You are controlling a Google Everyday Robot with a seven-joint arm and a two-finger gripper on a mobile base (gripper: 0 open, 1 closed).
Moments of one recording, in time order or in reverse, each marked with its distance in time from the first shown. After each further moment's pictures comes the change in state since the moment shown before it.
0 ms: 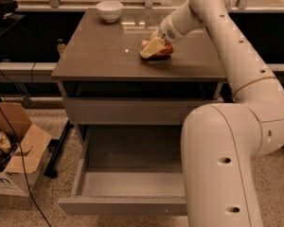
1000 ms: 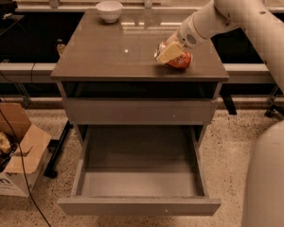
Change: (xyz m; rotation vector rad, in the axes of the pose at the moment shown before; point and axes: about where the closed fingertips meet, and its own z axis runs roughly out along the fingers) arm 0.024 0.042 -0.072 0.065 0.024 -0.011
